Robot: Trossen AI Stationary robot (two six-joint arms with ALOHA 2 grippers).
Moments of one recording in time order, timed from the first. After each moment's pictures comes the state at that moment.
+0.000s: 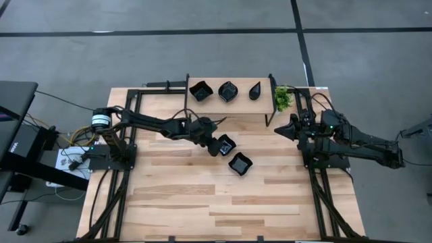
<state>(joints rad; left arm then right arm) 0.08 1.75 1.01 -0.03 0.08 -0.65 -0.27 0.24 0.37 -0.23 -0.21 0.62</state>
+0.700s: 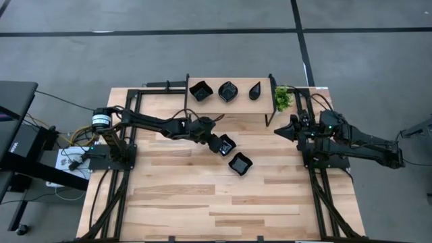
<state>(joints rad) 0.08 1.75 1.00 -0.03 -0.06 -0.69 -0.27 0.24 0.37 -0.26 -0.21 0.62</state>
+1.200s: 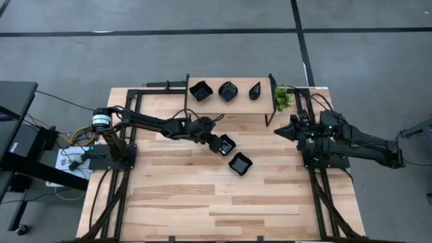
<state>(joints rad) 0.08 1.75 1.00 -0.03 -0.06 -0.69 -0.27 0.24 0.37 -0.26 -0.21 0.62</state>
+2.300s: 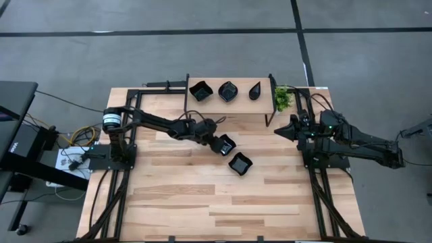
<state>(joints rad) 0.11 1.87 1.02 -0.02 -0.03 -0.71 -0.27 0.24 0.37 -0.26 -0.21 0.62</state>
